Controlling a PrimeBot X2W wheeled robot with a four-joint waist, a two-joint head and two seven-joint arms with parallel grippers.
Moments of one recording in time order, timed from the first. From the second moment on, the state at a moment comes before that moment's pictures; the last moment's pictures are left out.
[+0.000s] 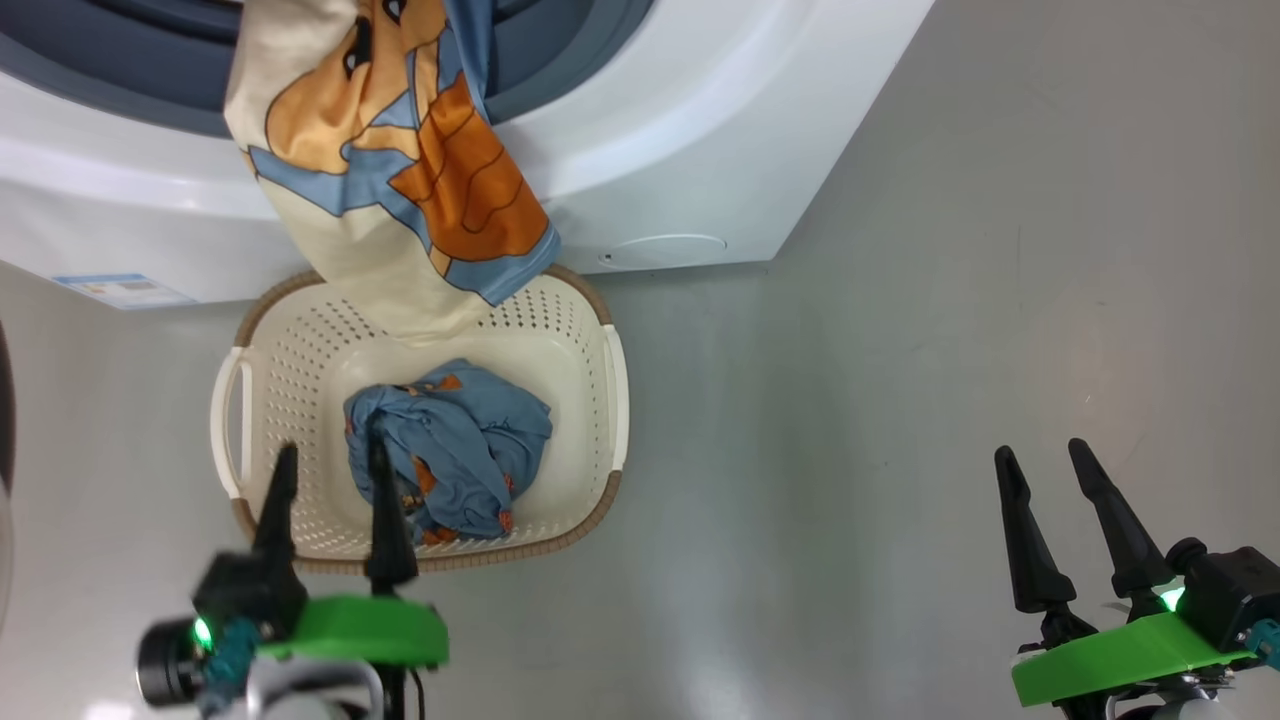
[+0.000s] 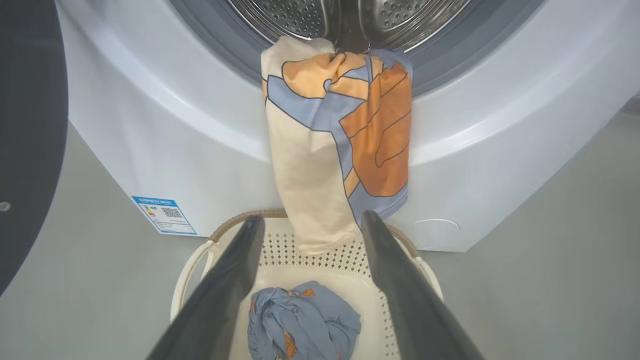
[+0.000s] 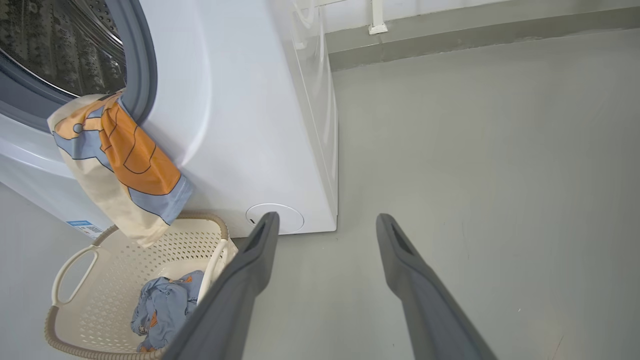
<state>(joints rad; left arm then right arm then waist) -0.13 0.04 -0.21 0.10 -0.26 0.29 -0.26 -0.04 -0.12 -0.02 0.06 0.32 0.12 -0.26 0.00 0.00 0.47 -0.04</state>
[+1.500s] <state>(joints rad) -0.82 0.03 -0.09 0.51 -0.33 0.11 -0.26 -0.13 -0.16 -0.02 0.02 0.35 0.12 -0.26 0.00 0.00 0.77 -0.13</state>
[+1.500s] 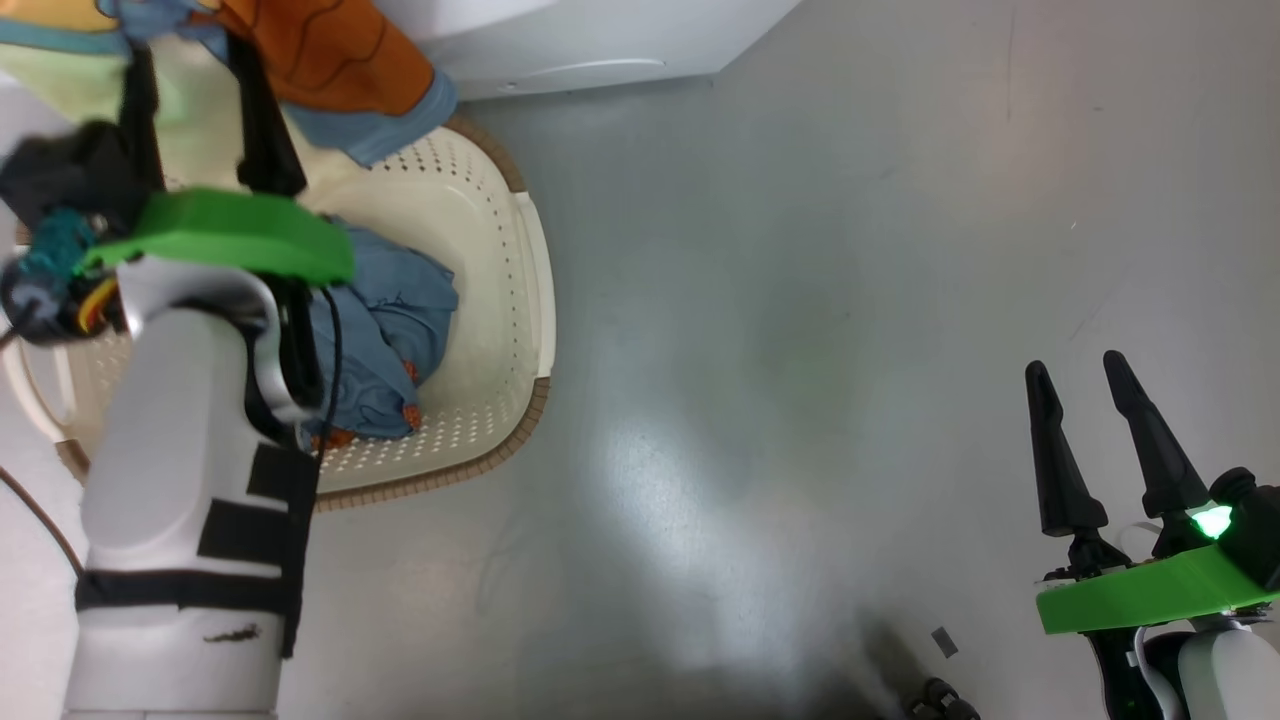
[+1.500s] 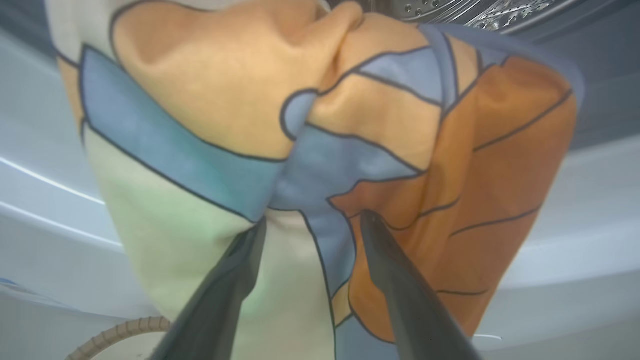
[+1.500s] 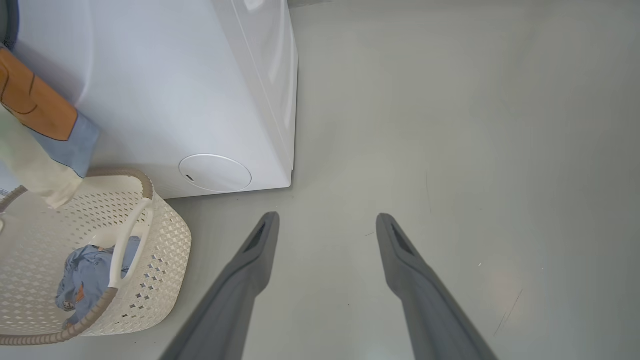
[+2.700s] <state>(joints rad) -0.83 0.03 -0.13 0.32 -0.25 0.17 -0.26 -0.14 -0.14 0.01 0.05 0.36 0.12 -0.26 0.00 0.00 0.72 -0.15</state>
